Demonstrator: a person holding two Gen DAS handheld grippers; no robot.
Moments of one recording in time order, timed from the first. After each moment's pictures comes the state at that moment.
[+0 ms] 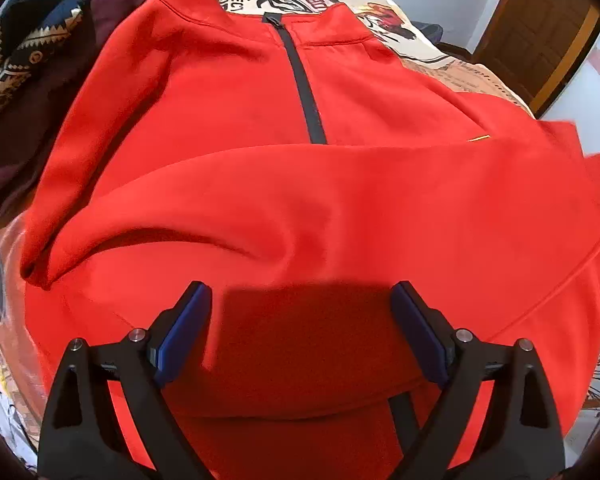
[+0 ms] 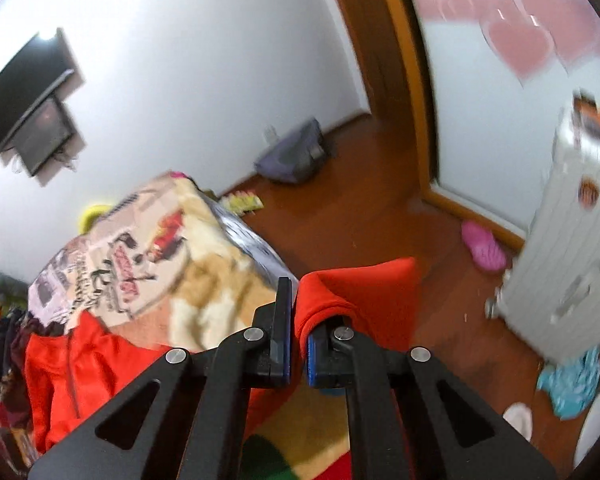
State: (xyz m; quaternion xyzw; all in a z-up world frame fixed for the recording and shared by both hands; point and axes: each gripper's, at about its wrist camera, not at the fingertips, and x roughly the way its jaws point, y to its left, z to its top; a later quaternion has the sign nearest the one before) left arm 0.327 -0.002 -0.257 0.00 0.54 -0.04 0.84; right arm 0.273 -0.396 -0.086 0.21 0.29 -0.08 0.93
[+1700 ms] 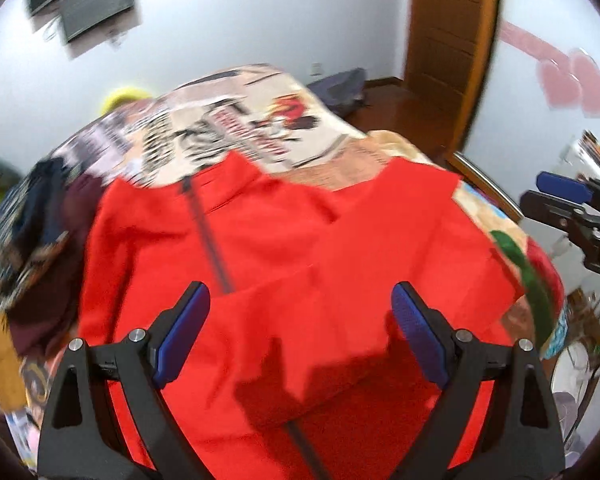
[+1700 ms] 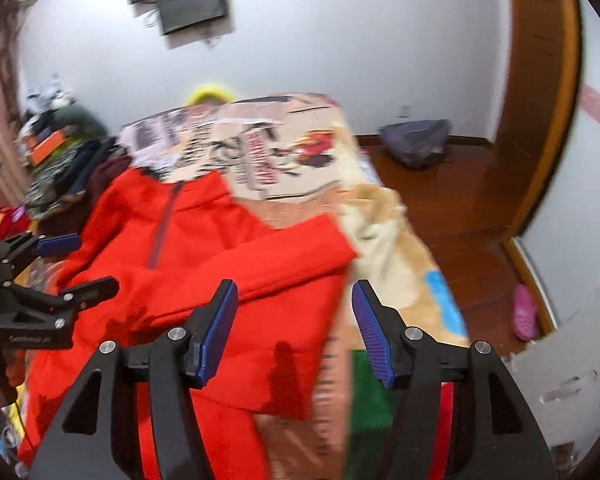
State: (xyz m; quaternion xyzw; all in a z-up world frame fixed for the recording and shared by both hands) left arm 0.312 -0.102 -0.143 0.11 0.41 -0.14 0.89; right arm 0.251 -0.248 -0.079 0.01 0.36 0.10 0.93
